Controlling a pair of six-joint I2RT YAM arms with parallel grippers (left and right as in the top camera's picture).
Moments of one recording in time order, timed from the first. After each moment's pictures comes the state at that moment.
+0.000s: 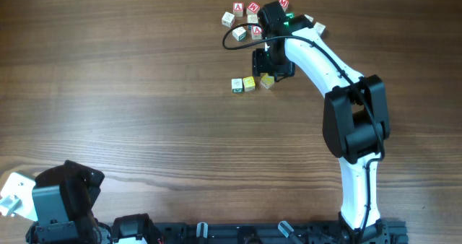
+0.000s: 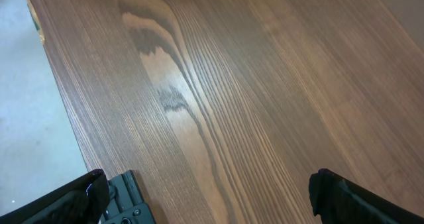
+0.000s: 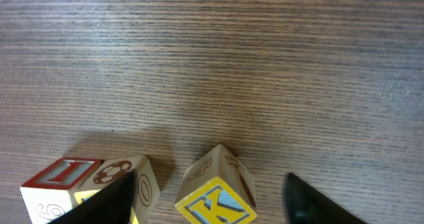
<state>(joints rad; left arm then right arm) 0.12 0.59 1.14 -1.51 -0.53 -0.88 0.38 2.26 1.84 -0.98 -0.05 0.34</state>
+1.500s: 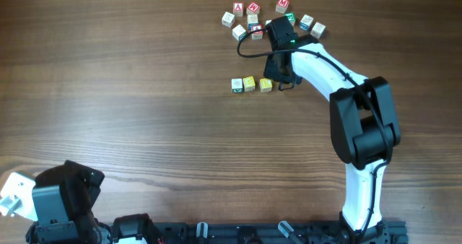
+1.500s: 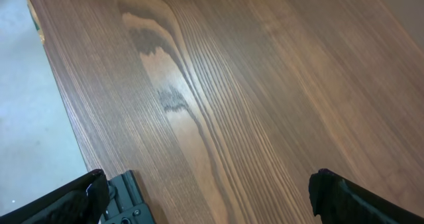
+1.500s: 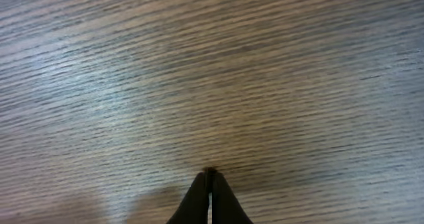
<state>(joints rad) 0.12 0.59 1.14 -1.51 -0.53 -0.88 0.35 2.19 1.57 -0.71 0.08 0.57</state>
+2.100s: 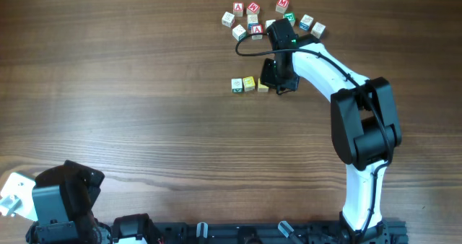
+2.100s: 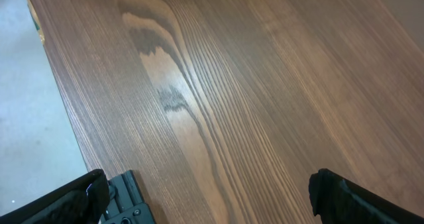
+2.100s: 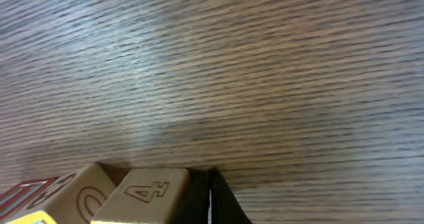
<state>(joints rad) 0.12 0.59 1.14 -1.51 -0.53 -0.88 0.35 2.18 1.57 -0.79 -0.11 0.59</state>
